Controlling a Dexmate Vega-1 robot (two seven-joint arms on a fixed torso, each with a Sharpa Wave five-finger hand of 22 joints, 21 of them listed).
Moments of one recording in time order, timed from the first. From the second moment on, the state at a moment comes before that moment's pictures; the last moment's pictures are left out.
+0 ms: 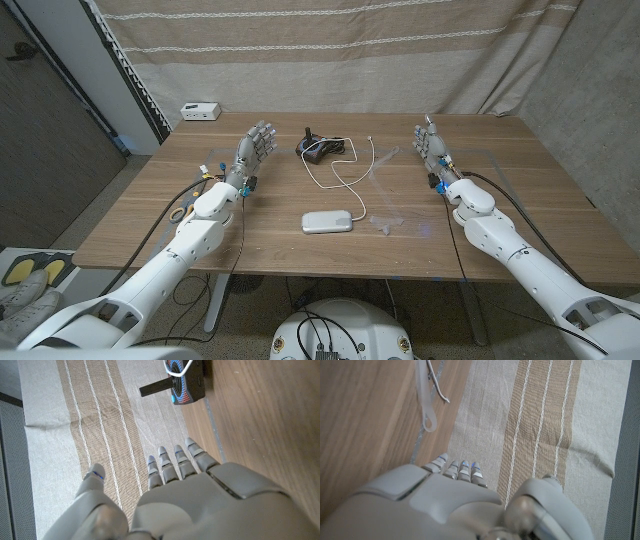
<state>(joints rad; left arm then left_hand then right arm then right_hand) 0.84 0.51 0.37 -1.28 -0.65 -0.30 -0.04 0.14 -0.13 0.49 -0.15 0.31 0.22 -0.15 0.20 0.19 0.31 -0.11 0.20 0.19 0.23 -0.04 0.18 0.17 0.27 -0.04 0.19 0.17 -0.84 -0.51 -0.37 -1.31 0.64 0.28 0.02 0.25 0.04 -0.27 0.04 0.52 -0.01 0.06 0.19 0.18 -0.05 0.05 0.21 0.18 -0.11 0.00 0.18 0.18 -0.05 0.03 0.19 0.18</state>
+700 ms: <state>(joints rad) 0.86 0.53 0.35 -1.31 -0.65 -0.33 -0.03 0.14 -0.13 0.49 -0.15 0.31 0.23 -0.15 0.20 0.19 0.32 -0.11 0.20 0.19 0.23 -0.04 0.18 0.17 0.27 -0.04 0.19 0.17 -0.86 -0.53 -0.37 -1.36 0.64 0.26 0.00 0.26 0.04 -0.27 0.04 0.52 -0.01 0.06 0.19 0.18 -0.05 0.05 0.21 0.18 -0.11 0.00 0.18 0.18 -0.06 0.03 0.19 0.18</state>
